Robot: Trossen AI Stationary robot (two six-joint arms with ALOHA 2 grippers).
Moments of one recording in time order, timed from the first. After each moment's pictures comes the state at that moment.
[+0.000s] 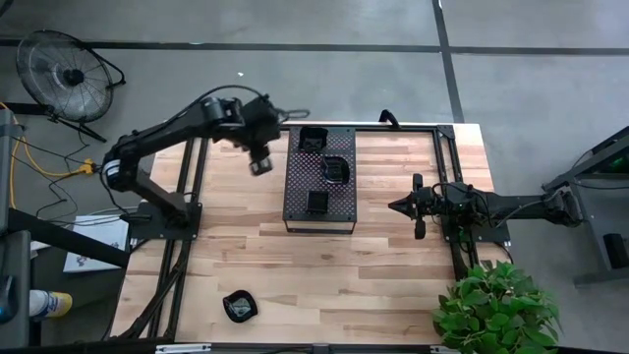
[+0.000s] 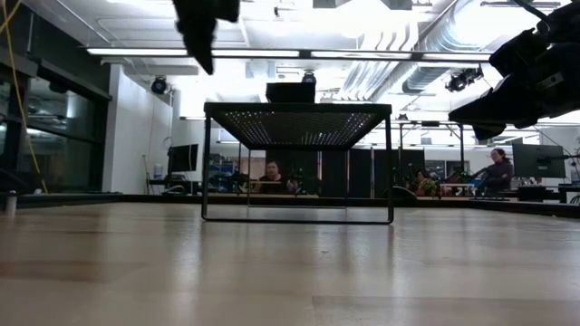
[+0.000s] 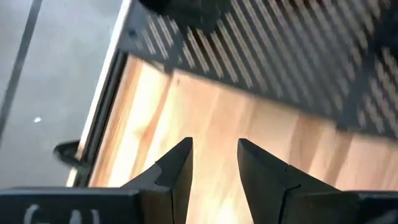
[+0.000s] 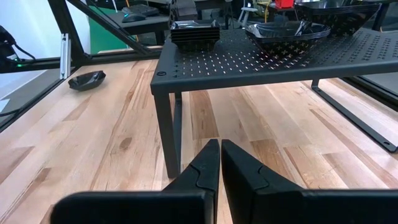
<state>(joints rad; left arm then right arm) 0.39 1.48 1.64 -1.26 -0.15 0.11 -0.05 0.23 0.01 0.03 0.01 0.09</state>
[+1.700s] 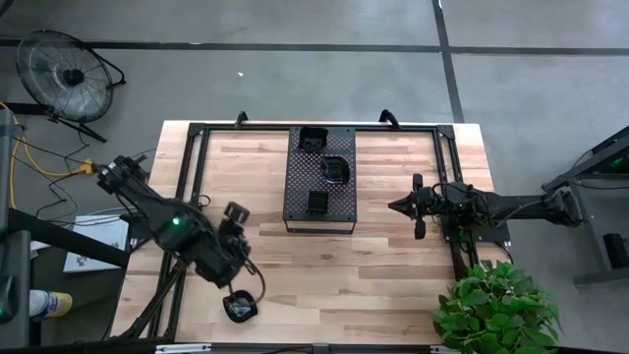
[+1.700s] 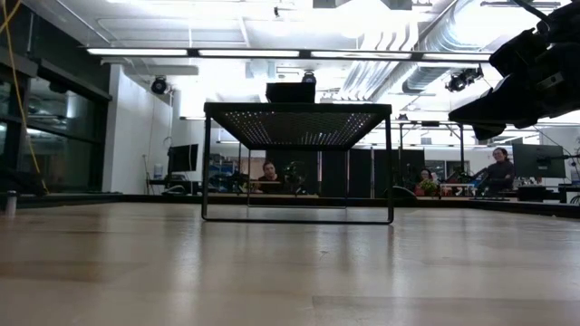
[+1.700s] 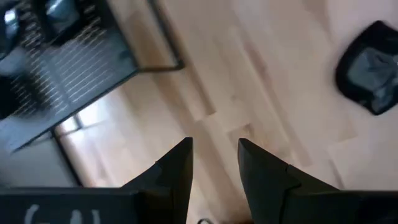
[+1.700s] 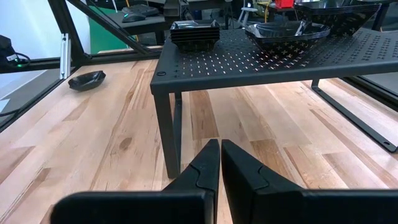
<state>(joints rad) -0.66 1.48 1.64 -1.56 -0.40 -0.13 -0.05 0.23 0.01 0.03 0.01 0.09</state>
